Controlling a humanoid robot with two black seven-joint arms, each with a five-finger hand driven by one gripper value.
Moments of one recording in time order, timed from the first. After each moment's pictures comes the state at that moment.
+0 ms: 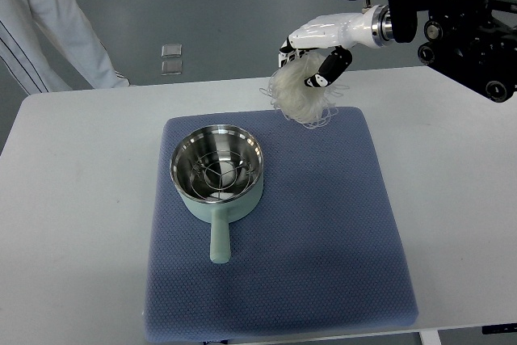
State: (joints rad) left arm 0.02 0.00 -0.04 -0.17 0.01 -0.02 0.17; right arm 1.37 -0.38 0.16 0.88 -1.57 0.35 0.39
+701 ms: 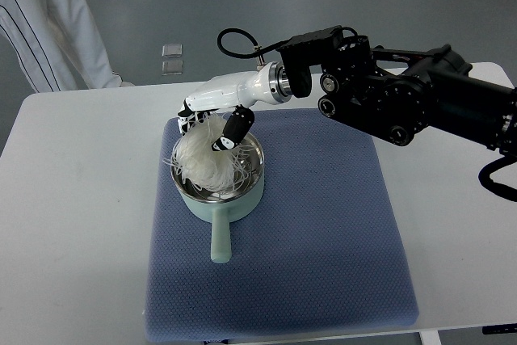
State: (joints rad) left arm 0.02 0.00 -0.04 -0.17 0.01 -0.02 0.17; right arm 1.30 -0.08 0.16 0.86 -1.51 0.32 0.39
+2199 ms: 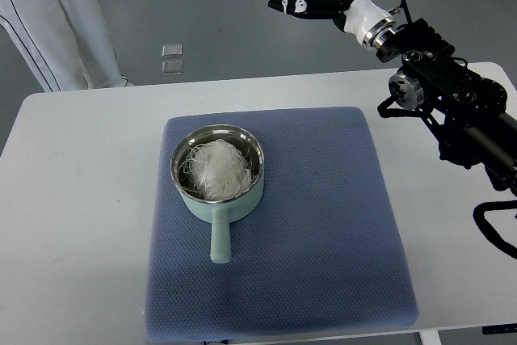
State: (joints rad) left arm 0.02 0.00 -0.04 -0.17 0.01 -0.02 0.17; right arm 0.98 -0.12 0.82 0.63 -0.71 0.12 0.41
